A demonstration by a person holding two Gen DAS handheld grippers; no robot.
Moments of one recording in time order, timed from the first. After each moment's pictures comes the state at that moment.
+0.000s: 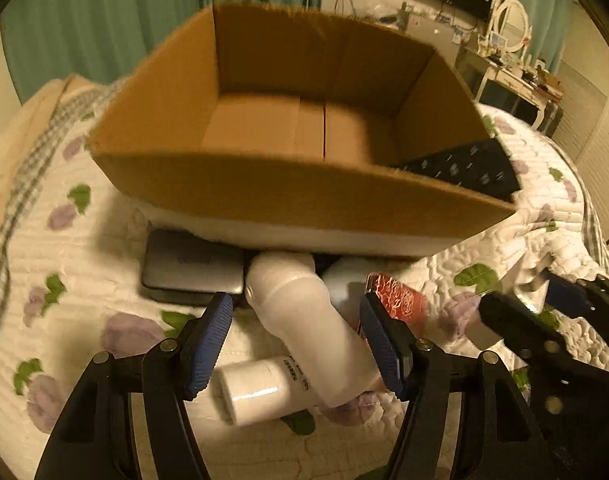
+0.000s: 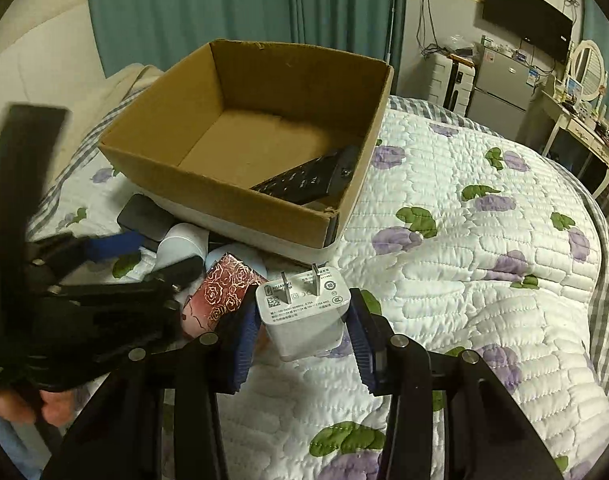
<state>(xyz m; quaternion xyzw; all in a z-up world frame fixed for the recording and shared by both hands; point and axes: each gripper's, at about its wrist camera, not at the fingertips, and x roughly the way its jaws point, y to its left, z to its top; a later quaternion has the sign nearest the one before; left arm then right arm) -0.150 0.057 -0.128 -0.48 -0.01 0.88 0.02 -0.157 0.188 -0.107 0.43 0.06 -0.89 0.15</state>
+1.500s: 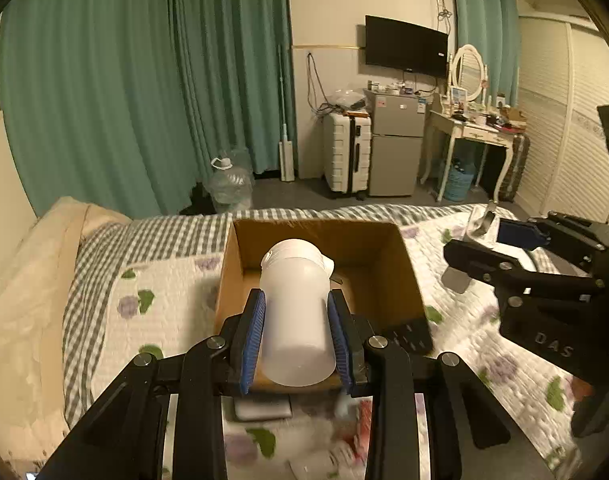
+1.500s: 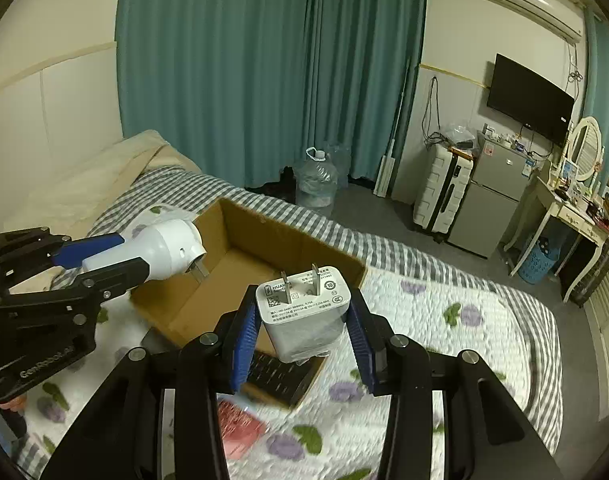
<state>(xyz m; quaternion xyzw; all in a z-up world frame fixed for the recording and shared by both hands) -0.168 0.042 0.030 -0.32 0.05 0.94 0.05 -0.199 0.177 0.035 0.30 0.10 -0.93 0.17</state>
